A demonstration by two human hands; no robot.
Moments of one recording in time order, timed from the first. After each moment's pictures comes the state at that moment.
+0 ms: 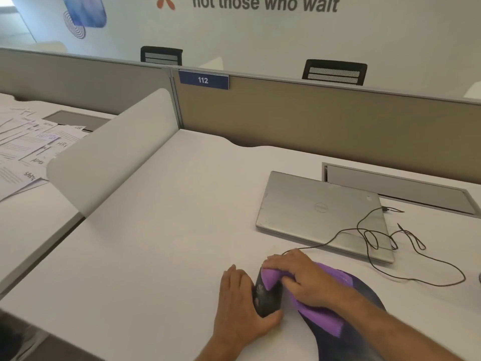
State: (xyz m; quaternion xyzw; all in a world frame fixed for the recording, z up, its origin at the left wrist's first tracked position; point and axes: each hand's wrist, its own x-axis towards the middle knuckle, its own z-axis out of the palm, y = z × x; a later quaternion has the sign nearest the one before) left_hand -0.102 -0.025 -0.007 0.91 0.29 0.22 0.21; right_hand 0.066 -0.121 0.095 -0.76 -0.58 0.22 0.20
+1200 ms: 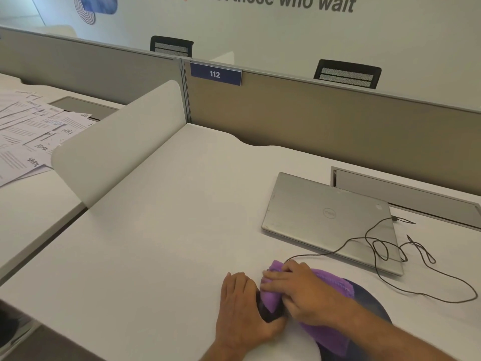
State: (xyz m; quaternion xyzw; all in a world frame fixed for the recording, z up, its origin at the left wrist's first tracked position) left_hand -0.098 -0.025 -0.011 0.90 0.29 0.26 0.20; right_hand 0.055 -0.111 0.084 -0.73 -0.66 0.18 0.04
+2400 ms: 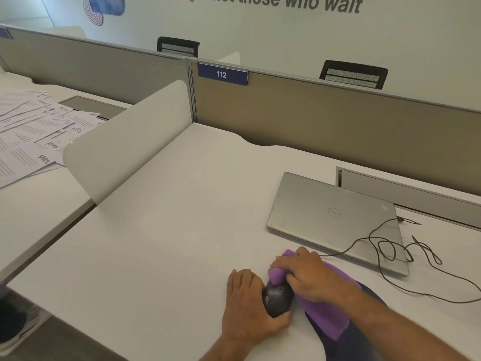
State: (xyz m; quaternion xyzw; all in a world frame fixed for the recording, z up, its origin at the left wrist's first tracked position) left_hand -0.098 -0.026 -0.007 0.90 0.29 0.25 0.21; right_hand 0.072 -0.092 0.085 -0.79 -0.58 0.22 0.04
